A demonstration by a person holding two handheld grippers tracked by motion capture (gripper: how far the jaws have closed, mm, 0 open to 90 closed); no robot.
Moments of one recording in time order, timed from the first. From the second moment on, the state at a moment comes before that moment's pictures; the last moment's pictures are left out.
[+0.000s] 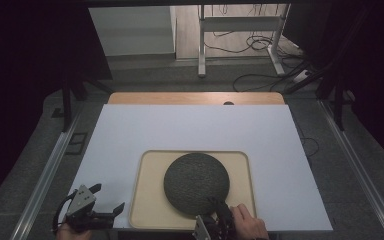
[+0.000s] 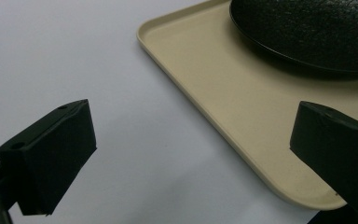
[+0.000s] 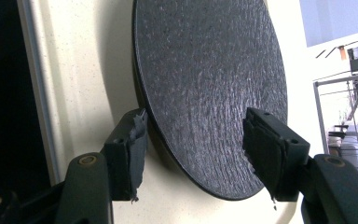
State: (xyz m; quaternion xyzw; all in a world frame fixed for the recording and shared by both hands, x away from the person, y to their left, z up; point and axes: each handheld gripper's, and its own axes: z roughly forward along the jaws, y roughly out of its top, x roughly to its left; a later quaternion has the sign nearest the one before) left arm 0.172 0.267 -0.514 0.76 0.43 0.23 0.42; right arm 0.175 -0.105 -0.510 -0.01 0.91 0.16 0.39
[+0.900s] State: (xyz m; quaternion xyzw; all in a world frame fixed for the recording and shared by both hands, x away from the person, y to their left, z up) left arm 0.173 0.268 -0.513 0.76 0.44 0.23 0.42; right arm 0.184 -0.127 -0.494 0.04 0.91 0.21 0.36
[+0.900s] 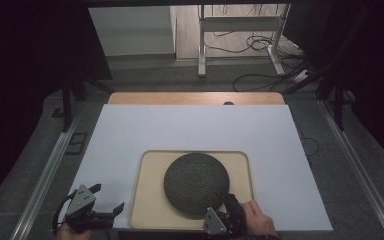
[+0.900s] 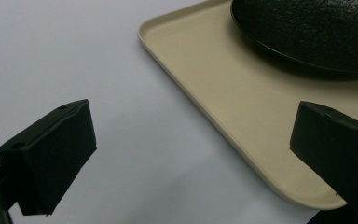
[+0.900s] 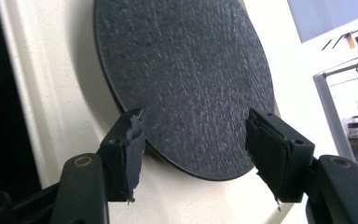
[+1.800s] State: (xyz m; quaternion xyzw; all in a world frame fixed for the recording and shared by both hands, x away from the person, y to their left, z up) left arm 0.173 0.268 -0.513 0.76 0.44 0.23 0.42; right arm 0.207 -0.153 -0.484 0.14 0.90 0.27 0.31
